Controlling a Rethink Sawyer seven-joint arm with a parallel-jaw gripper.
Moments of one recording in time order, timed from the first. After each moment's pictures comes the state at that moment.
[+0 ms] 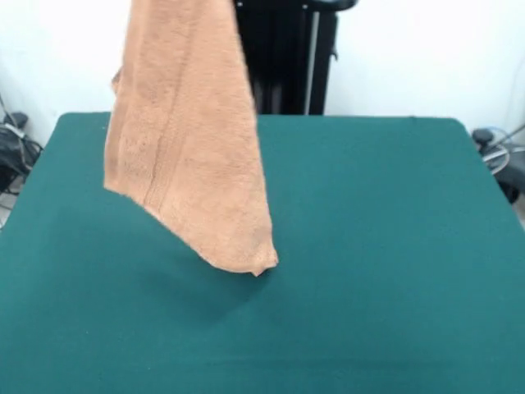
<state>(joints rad) -0.29 -1.00 -0.13 1.45 0.02 1.16 1.66</state>
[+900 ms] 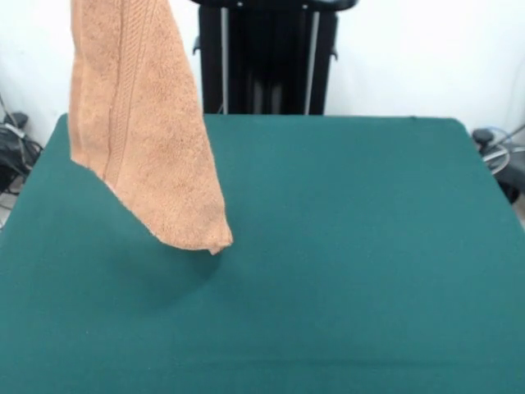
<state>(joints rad) -0.40 -1.07 -0.10 1.50 -0.01 1.15 1.61</state>
